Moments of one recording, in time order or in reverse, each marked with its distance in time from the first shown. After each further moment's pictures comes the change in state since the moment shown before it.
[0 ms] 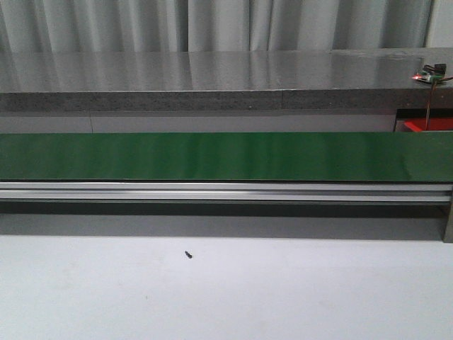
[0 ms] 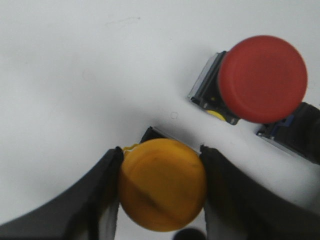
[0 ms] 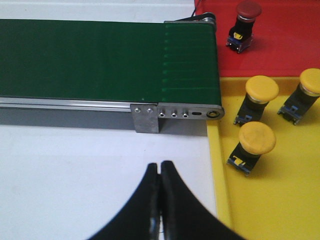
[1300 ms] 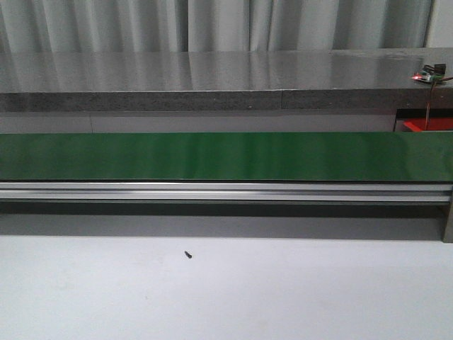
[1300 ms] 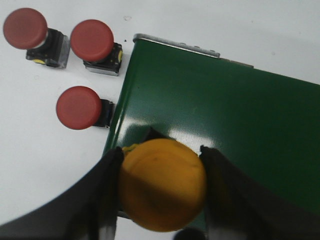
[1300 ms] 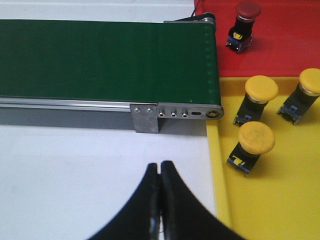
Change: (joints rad) left arm -0.284 -0.439 0.300 0.017 0.017 0.052; right arm 0.000 0.000 0.000 0.000 0.000 0.000
